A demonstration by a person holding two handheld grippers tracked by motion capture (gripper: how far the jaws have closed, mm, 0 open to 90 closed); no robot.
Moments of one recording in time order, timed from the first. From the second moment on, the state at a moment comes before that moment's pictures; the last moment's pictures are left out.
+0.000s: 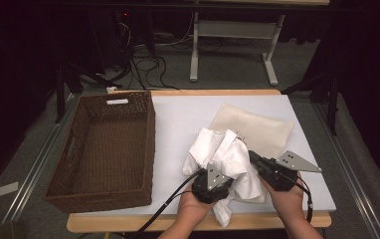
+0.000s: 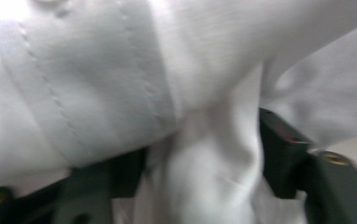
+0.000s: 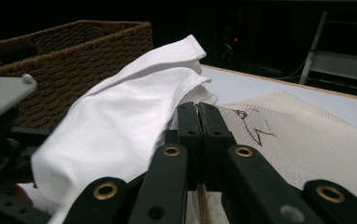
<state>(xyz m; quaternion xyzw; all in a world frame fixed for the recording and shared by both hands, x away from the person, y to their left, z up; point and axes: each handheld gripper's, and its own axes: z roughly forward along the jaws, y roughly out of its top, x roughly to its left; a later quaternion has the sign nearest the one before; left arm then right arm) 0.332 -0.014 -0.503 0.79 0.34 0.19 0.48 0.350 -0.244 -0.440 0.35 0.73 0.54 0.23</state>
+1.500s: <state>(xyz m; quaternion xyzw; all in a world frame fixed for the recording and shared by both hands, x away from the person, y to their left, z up) 0.373 0.046 -0.493 0.70 0.45 0.15 0.53 0.348 -0.246 -0.441 0.34 0.73 0.54 0.24</state>
